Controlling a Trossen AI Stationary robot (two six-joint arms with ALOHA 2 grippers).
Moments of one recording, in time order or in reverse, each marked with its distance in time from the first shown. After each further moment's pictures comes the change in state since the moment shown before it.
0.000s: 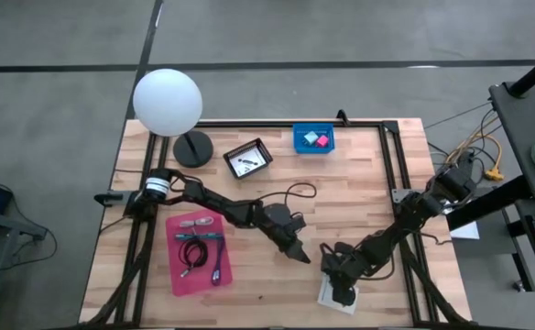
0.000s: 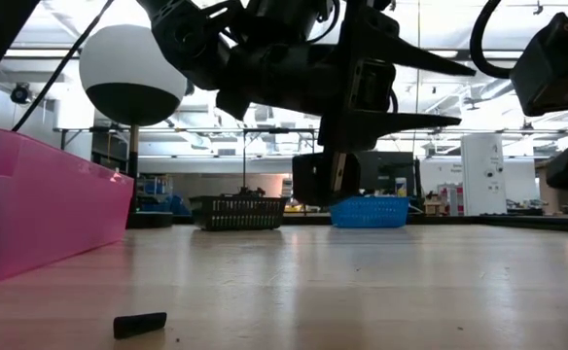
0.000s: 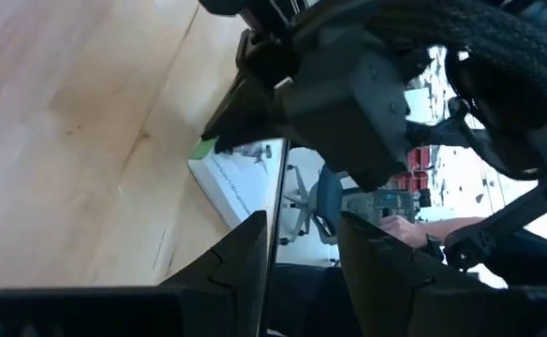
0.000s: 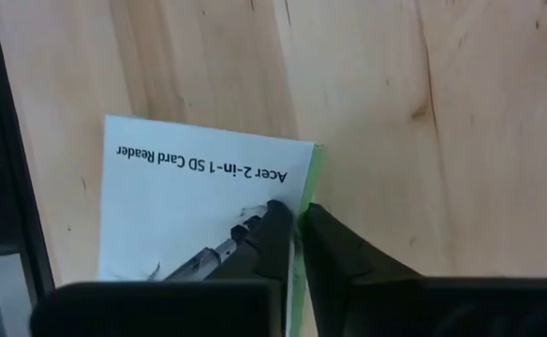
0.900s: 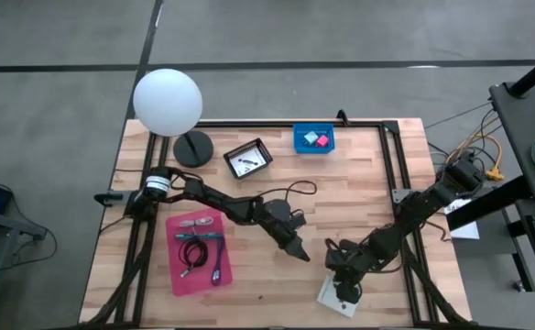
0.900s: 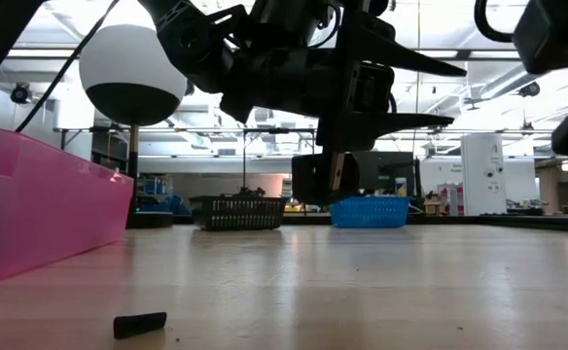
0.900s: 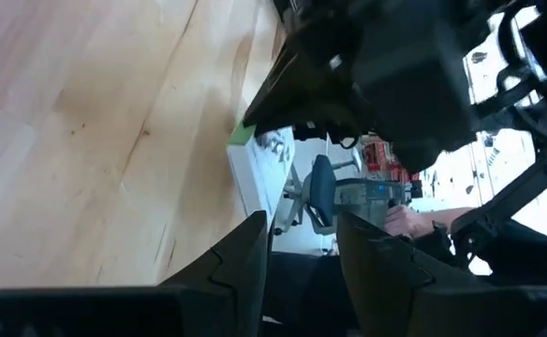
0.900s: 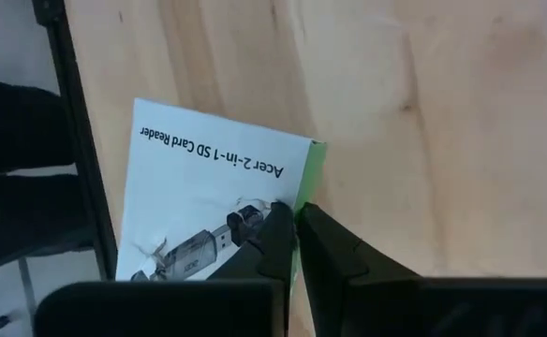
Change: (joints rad) left arm 0.024 -0.002 0.000 -0.002 0.060 -0.005; right arm -0.008 -0.125 -0.001 -0.048 -0.017 0.039
